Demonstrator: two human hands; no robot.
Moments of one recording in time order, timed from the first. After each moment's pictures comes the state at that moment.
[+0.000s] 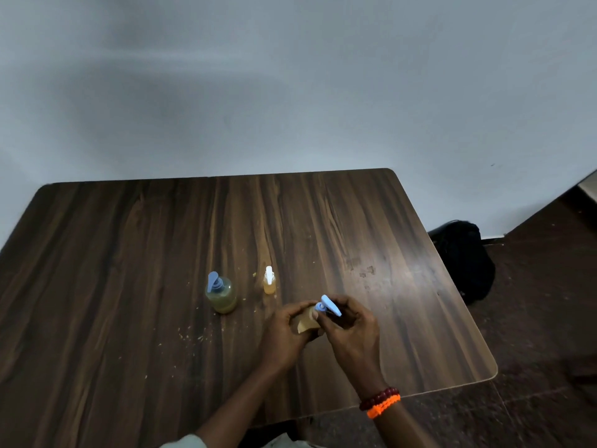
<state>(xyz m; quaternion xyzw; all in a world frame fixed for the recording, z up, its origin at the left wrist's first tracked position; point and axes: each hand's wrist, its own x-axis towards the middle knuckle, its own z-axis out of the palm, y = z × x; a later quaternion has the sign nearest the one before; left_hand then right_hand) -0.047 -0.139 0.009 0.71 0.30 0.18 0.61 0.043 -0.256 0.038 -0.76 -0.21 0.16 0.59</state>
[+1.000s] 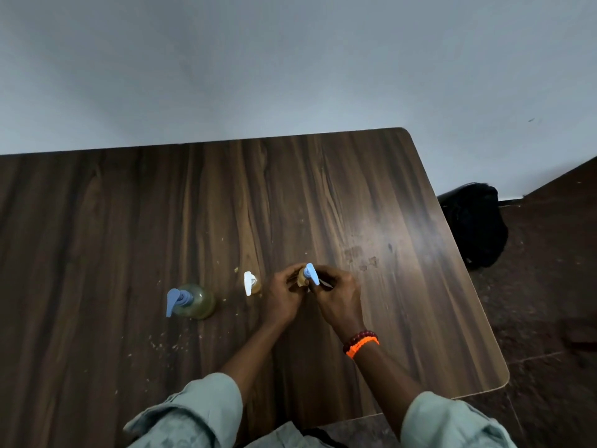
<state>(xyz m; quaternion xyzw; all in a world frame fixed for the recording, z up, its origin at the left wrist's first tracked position) 0.063 -0.086 -0.064 0.71 0.37 0.13 0.58 0.149 -0.189 -0.038 -0.83 -0.21 0.21 0.48</state>
